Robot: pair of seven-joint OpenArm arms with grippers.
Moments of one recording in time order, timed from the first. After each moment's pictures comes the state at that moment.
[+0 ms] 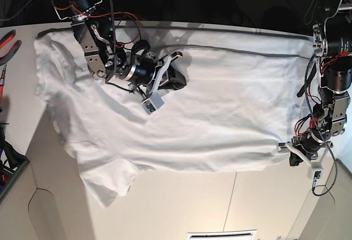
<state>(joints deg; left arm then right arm) -27.9 -23.7 -4.7 33.2 -9.6 -22.8 2.3 4.9 5.6 -19.2 63.5 22.5 31.5 -27.4</state>
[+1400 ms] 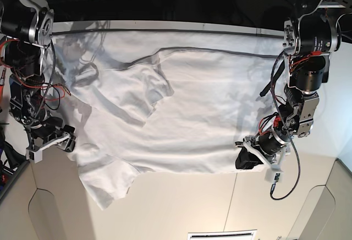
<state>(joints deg) -27.9 -13.7 -4.7 33.2 -11.2 -34.0 1.5 27.4 15.0 14.3 33.1 13.6 21.2 -18.2</state>
